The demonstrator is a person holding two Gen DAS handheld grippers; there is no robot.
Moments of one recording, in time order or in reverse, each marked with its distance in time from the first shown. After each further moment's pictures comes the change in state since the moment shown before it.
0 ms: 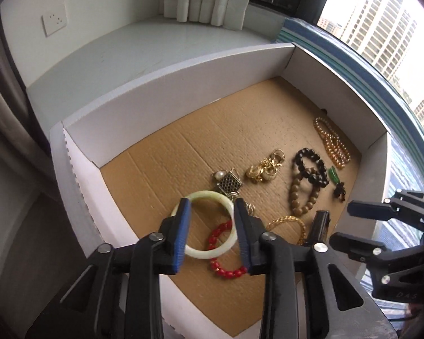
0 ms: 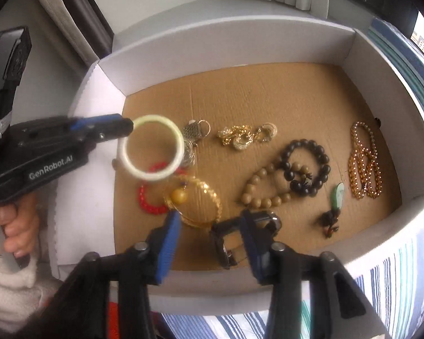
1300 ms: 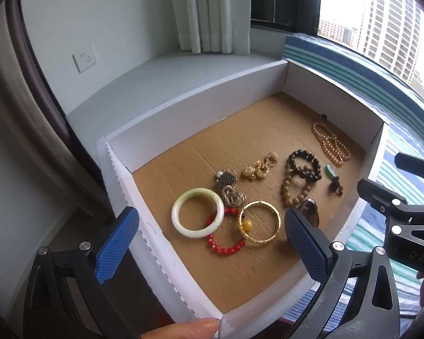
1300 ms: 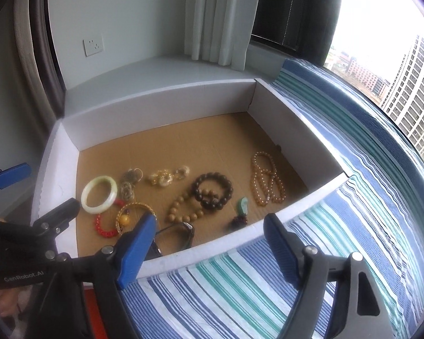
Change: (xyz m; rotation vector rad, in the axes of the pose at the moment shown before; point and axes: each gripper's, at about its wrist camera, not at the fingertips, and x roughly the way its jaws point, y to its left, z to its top) left arm -0.056 -0.055 -0.034 0.043 -0.124 0.191; right arm -0.079 -0.014 -0.029 0.119 -0.287 -0.335
